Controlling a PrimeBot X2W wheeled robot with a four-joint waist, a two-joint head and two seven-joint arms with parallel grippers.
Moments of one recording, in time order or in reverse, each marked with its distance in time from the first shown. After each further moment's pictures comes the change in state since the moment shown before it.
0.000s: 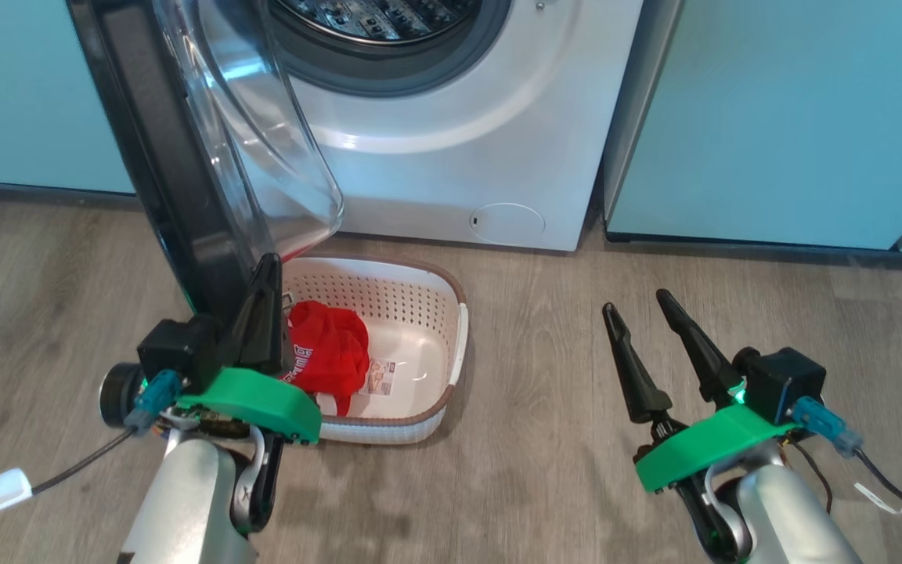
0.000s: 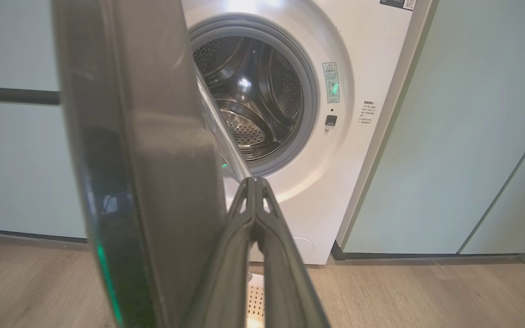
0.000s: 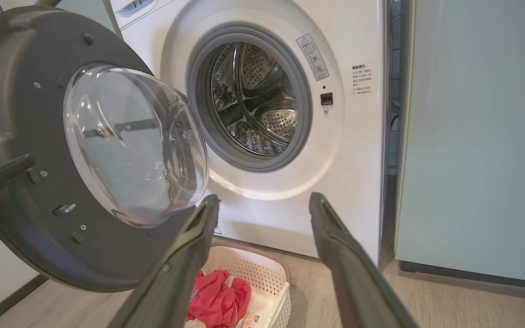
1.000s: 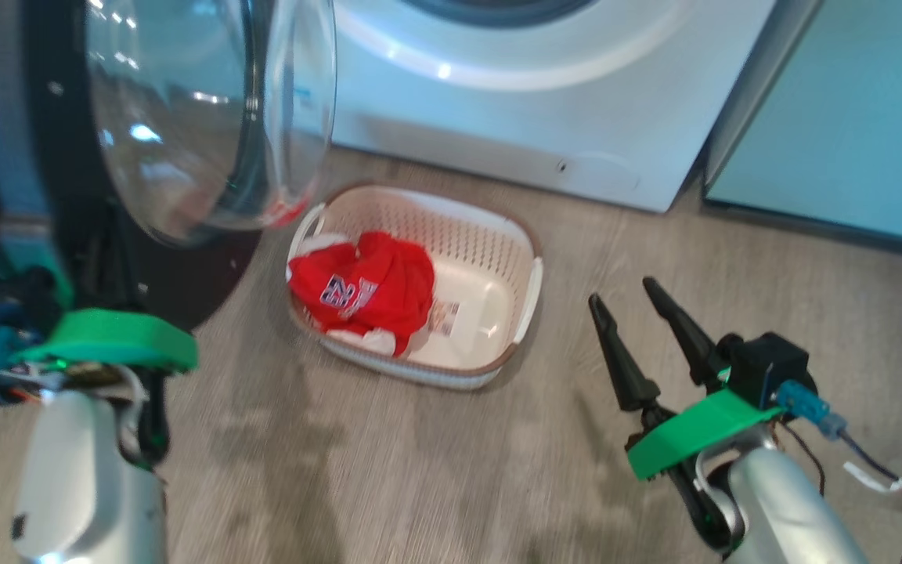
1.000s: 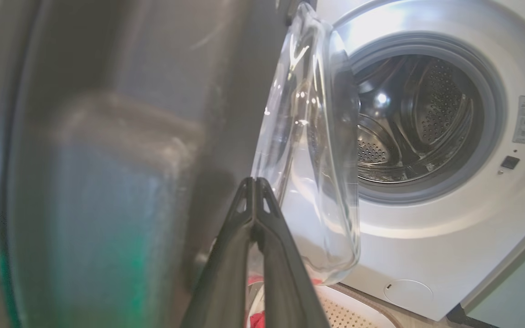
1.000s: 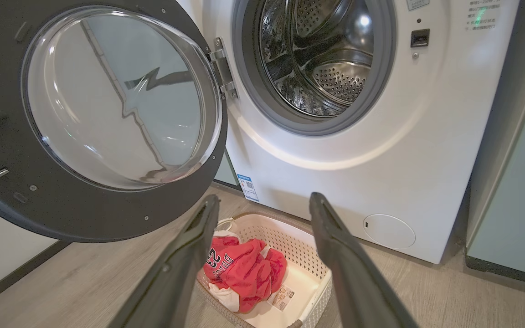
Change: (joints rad) left arm -0.124 -0.006 0.323 0.082 0.015 -0.055 0.000; right arm -0.043 -0.012 0.034 0.027 -0.027 0.000 0.000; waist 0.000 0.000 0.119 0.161
